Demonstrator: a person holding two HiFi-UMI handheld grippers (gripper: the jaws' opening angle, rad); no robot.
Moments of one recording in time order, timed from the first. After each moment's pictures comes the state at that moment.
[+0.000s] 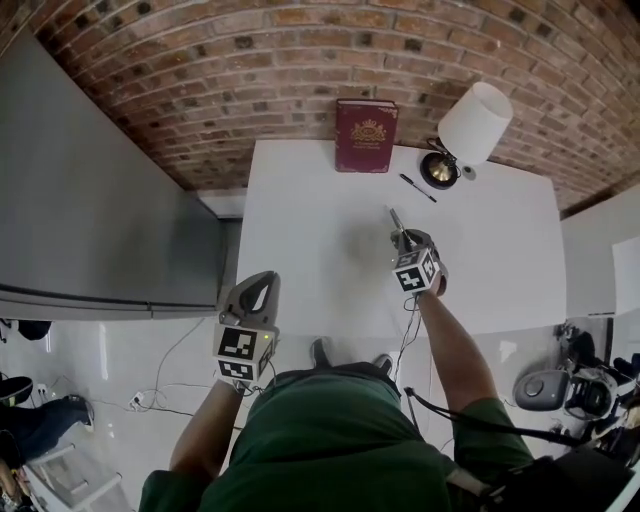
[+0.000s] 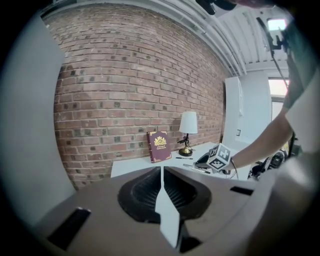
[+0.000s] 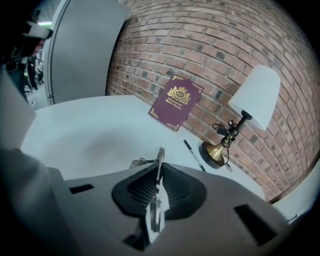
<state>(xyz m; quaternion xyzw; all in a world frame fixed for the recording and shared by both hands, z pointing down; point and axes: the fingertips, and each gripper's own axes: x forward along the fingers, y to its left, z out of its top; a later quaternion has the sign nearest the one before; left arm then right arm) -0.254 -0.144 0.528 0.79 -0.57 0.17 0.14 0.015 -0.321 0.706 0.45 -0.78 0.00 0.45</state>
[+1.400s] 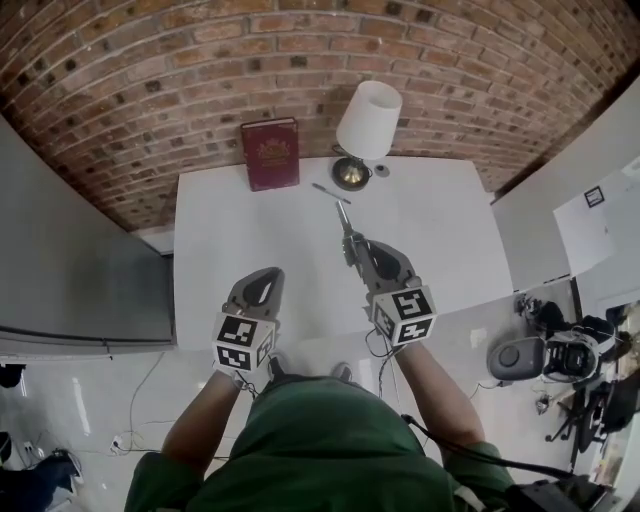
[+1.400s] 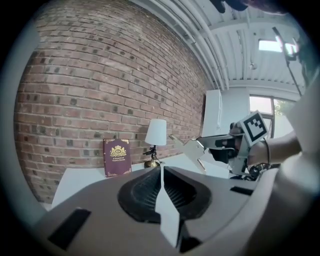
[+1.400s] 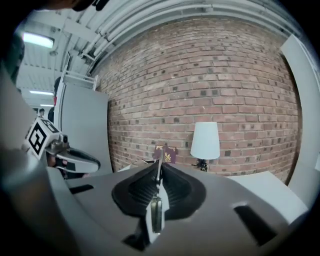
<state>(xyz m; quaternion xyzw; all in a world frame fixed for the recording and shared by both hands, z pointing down) -0.071 -0.176 0.493 0.87 -0.47 0.10 0.14 0.081 -0.219 0.459 0.49 -0.86 0.07 0.12</state>
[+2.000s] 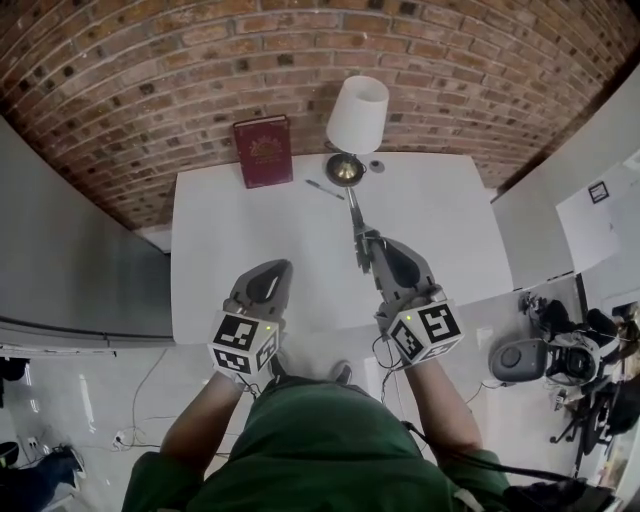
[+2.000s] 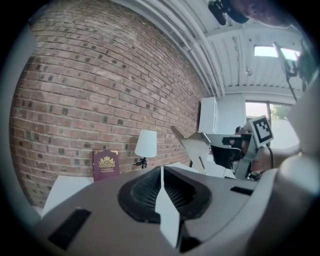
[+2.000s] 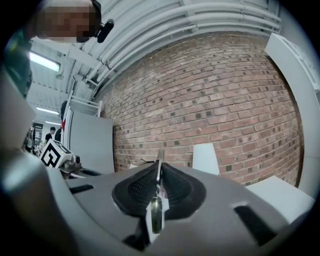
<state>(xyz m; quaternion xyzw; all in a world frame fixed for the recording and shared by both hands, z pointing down) -0.020 -0.163 0.438 0.88 -0.46 0.06 0.12 0.121 -0.180 0.377 0.48 -0.88 0.05 0.00</state>
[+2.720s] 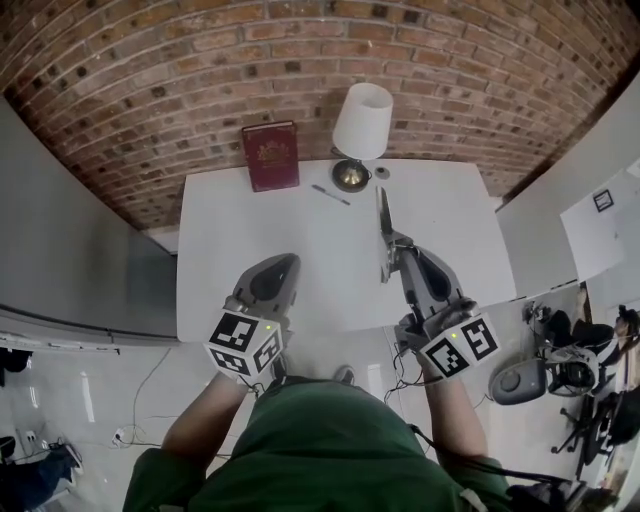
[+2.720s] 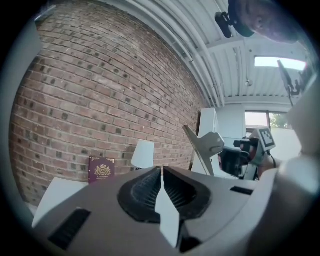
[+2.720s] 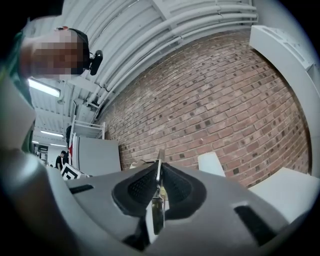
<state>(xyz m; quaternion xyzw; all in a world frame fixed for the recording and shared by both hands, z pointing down) -0.011 -0.158 0.391 0.88 -0.46 0.01 0.12 0.152 -0.148 0.317 0.45 -0.89 0.08 -0.10</state>
